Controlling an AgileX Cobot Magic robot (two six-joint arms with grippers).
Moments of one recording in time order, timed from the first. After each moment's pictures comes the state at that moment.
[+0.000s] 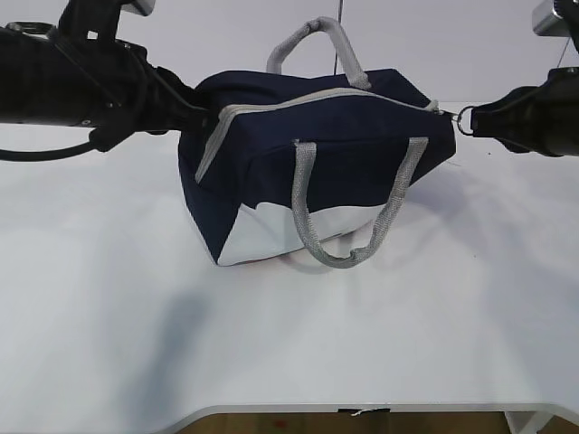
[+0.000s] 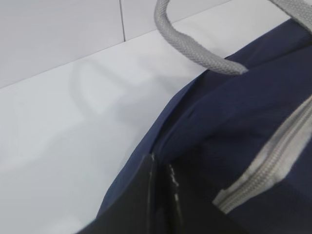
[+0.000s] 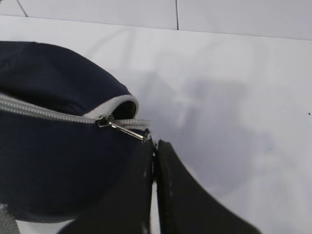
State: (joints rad) left arm -0.45 1.58 -1.03 -1.44 0.08 1.47; right arm 0.04 1.44 -0.84 1.83 0.22 -1.84
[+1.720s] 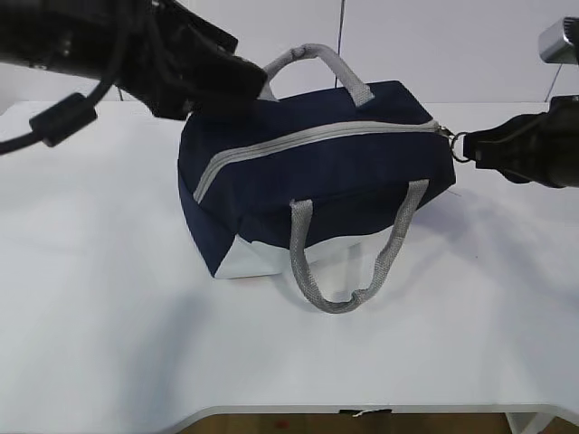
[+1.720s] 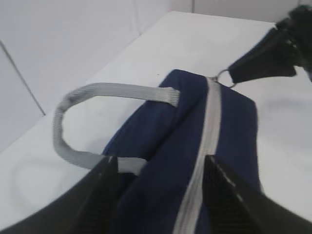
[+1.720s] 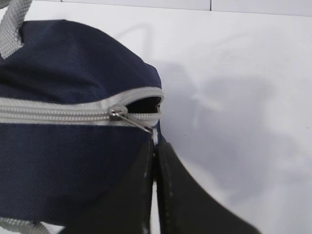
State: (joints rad) left arm -0.47 1.44 -1.11 -1.18 0.48 1.47; right arm 0.05 1.37 -0.73 1.81 0.32 -1.82
